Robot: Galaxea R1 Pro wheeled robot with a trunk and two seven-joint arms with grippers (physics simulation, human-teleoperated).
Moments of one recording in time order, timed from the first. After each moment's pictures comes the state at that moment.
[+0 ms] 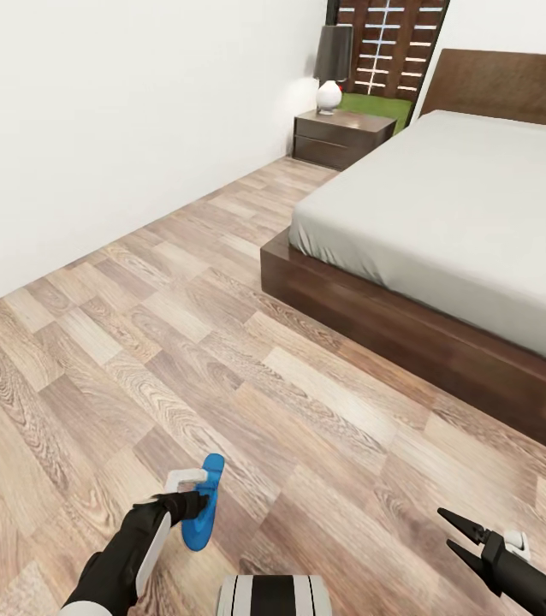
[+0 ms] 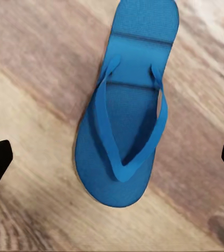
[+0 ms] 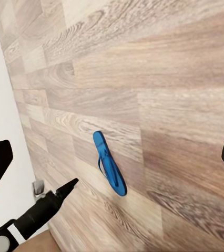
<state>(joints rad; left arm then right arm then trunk) -0.44 -0.07 0.05 -0.83 0.00 0.49 0.02 -0.01 -0.37 -0.30 -1.12 -1.05 0.79 0.65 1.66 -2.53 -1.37</state>
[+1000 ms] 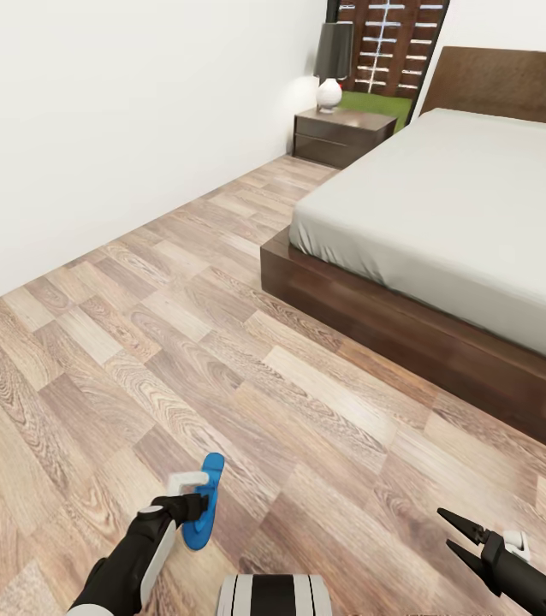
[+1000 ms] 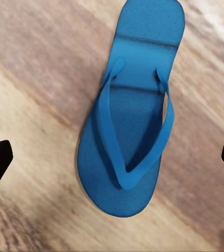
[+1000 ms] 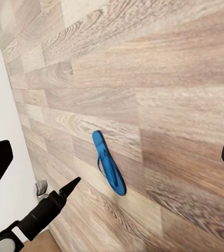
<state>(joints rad) -0.44 -0.08 0.03 -0.77 0.00 0.38 0.07 -0.01 -0.37 -0.30 -1.12 -1.05 0.79 0.65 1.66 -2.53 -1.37</state>
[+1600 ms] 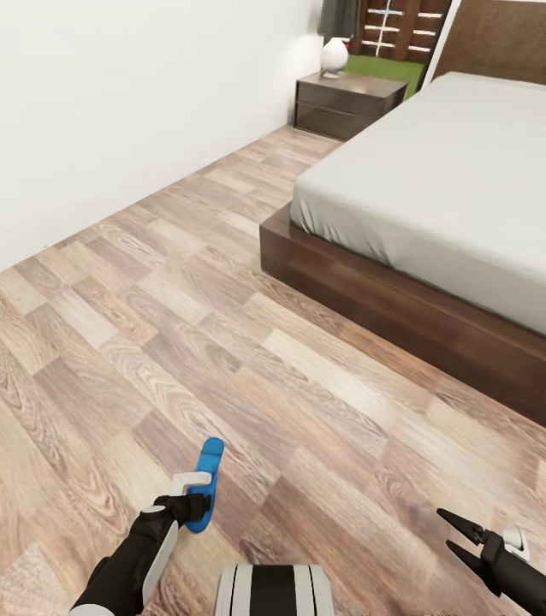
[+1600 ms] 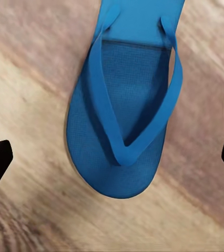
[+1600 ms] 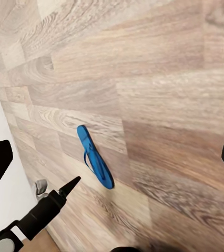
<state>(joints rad) -0.44 -0.08 0.02 -0.77 0.00 0.38 0.07 -0.01 -0.36 -0.30 -1.12 -1.04 0.79 0.65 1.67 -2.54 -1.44</state>
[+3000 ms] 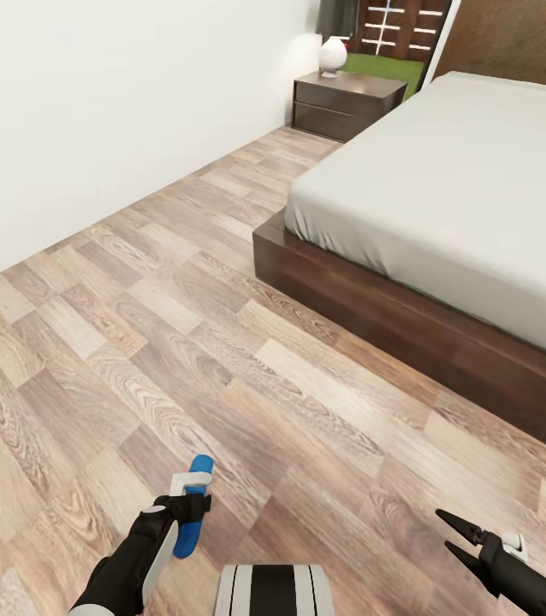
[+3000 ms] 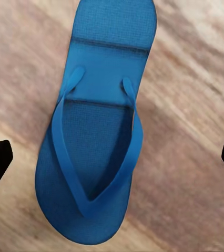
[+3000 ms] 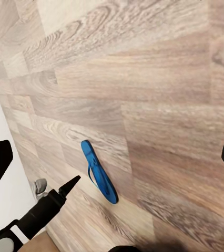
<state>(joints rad) -0.44 -0.08 0.02 -0.77 0.00 0.38 0.07 -0.01 -0.36 -0.30 -1.12 -1.04 0.79 0.65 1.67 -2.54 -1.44</state>
